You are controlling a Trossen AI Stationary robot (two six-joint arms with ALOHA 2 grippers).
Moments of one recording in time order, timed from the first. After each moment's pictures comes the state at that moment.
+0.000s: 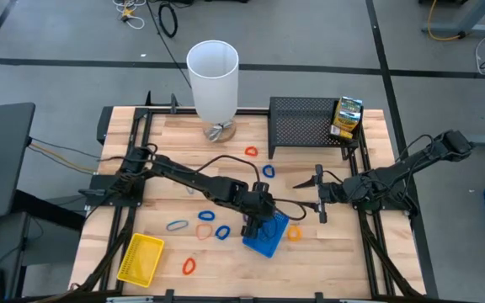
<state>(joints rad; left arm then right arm) -0.23 2.07 1.60 -0.42 -0.14 0.11 0.41 0.81 0.30 0.20 0.39 -0.06</state>
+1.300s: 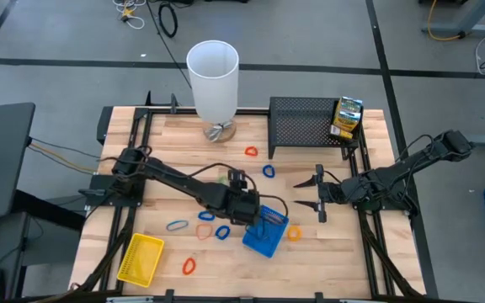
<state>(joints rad) -0.30 2.02 1.60 -0.81 -0.71 -0.13 0.41 0.81 0.30 0.16 0.42 -0.02</state>
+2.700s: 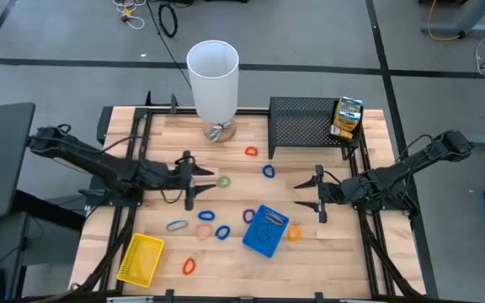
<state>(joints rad) -0.26 0.99 0.46 0.29 -0.43 -0.05 0.41 0.81 0.30 0.15 0.40 -0.01</state>
